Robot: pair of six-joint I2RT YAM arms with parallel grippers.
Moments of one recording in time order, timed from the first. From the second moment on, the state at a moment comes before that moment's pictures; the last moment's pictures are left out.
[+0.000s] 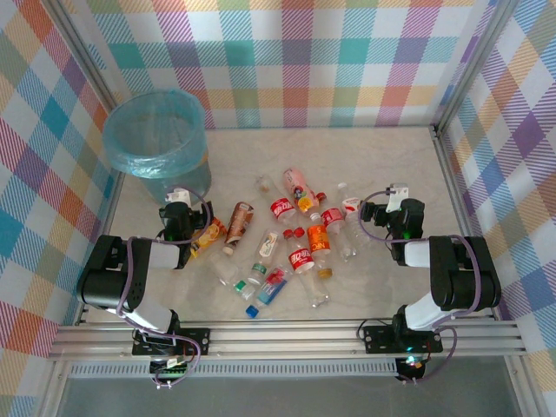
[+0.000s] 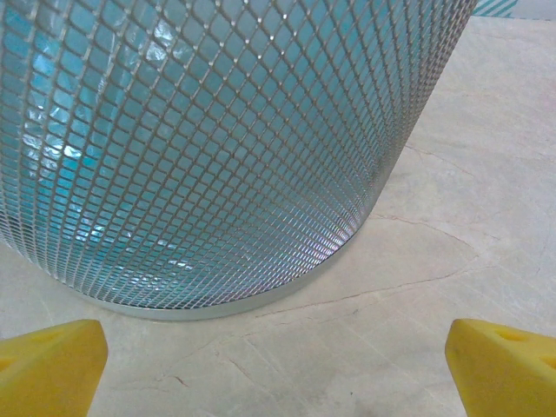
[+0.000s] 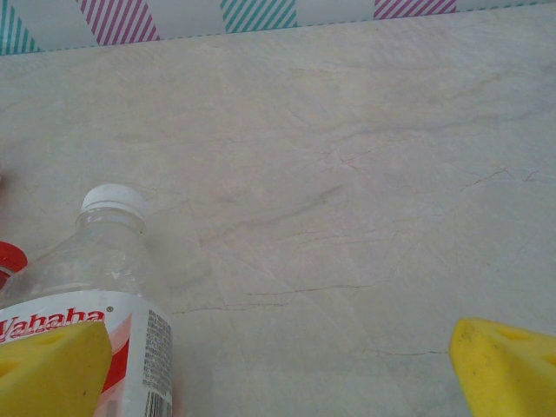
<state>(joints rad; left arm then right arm) -0.10 1.56 0.41 0.71 -0.22 -0.12 -0.02 1.53 0.40 0.74 -0.17 0.05</state>
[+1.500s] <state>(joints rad) -0.30 0.91 0.86 -0.52 0.09 -0.45 0.63 1.94 1.61 -0.67 -0.17 0.11</state>
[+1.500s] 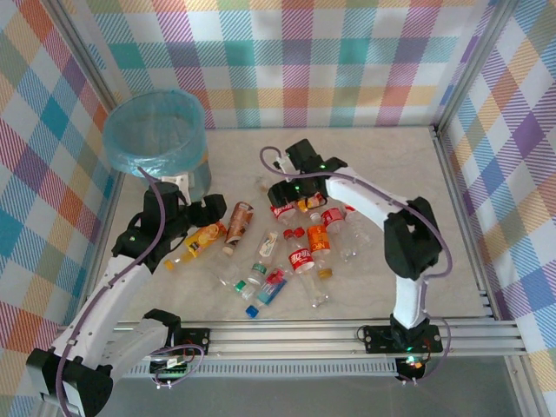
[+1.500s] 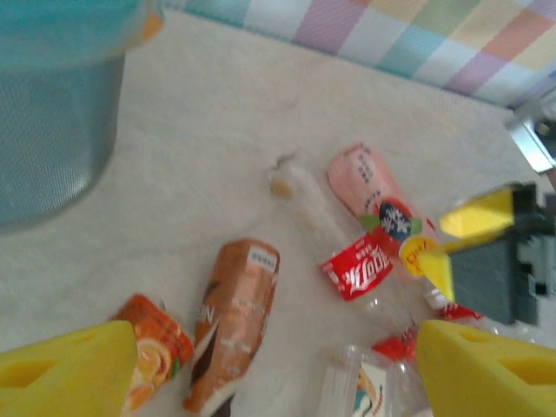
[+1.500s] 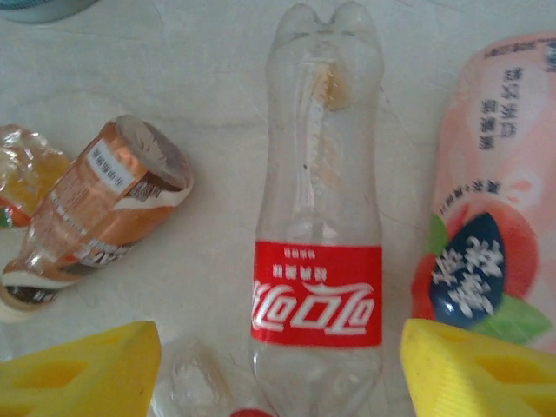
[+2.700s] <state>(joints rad) -0.30 0.90 0.90 -0.64 0.07 -0.44 0.69 2.30 1.92 -0.86 -0.07 0.04</state>
